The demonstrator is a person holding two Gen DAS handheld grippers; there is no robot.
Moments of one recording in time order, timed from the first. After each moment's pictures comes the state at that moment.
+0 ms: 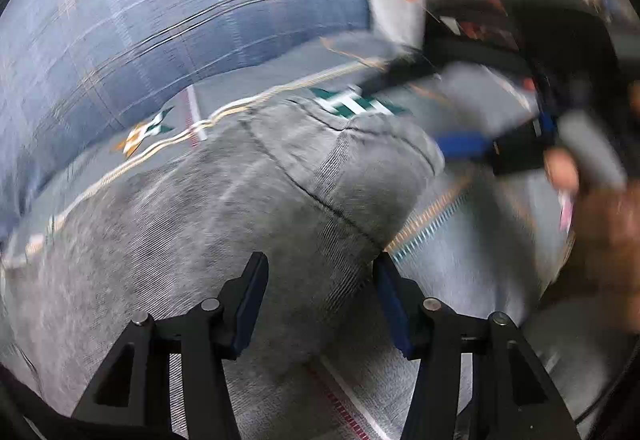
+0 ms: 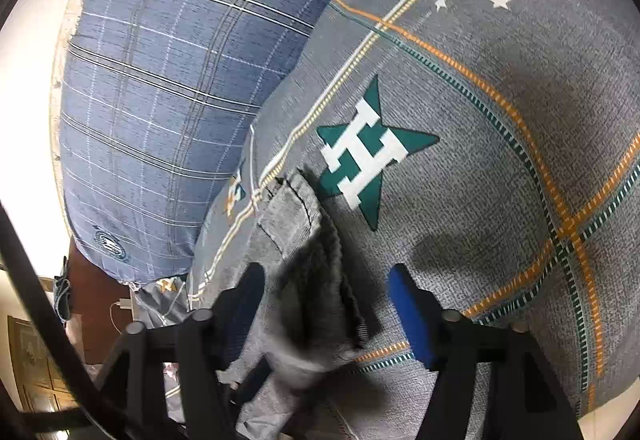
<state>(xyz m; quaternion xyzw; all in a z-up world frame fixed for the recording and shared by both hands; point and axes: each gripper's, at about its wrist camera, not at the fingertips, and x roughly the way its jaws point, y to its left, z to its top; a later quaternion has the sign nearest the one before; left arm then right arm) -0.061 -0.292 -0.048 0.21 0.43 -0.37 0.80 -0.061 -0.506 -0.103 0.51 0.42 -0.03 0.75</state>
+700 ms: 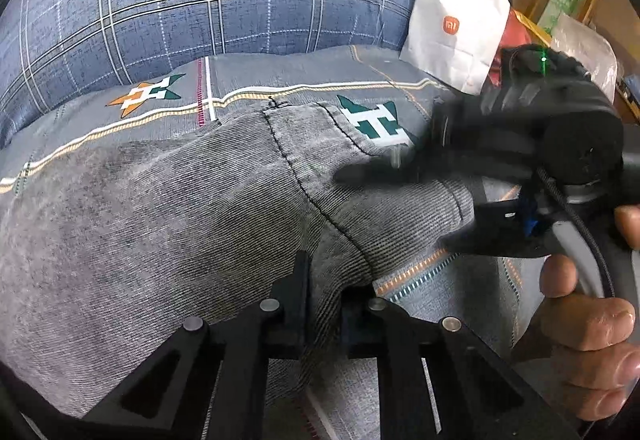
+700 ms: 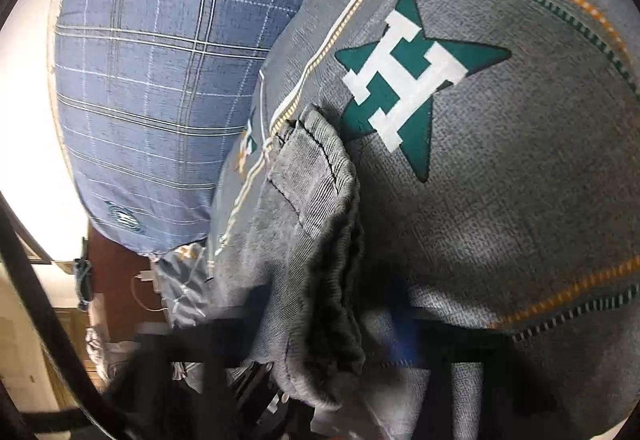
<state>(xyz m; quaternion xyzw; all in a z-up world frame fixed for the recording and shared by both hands) -0.020 -0.280 -0.057 0.06 0.48 -0.35 0.80 -0.035 -0.478 -0.132 0.54 0.46 0.04 0.70</state>
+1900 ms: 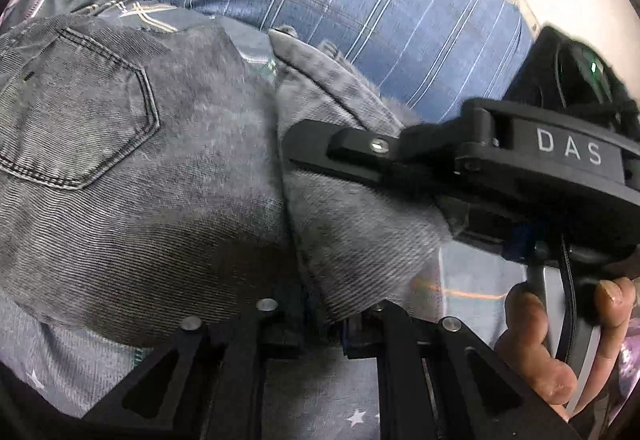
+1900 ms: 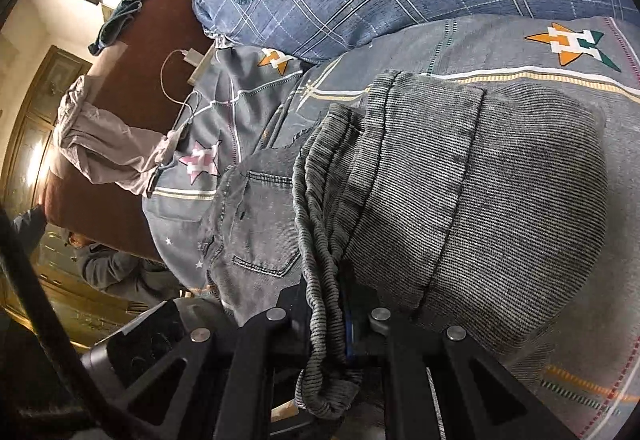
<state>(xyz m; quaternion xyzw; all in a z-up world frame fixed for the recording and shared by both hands) -0.033 -0.059 -0.074 -0.20 0.48 -0.21 0.83 0.055 -0.203 -0.062 0.23 0.51 0.30 0.77</state>
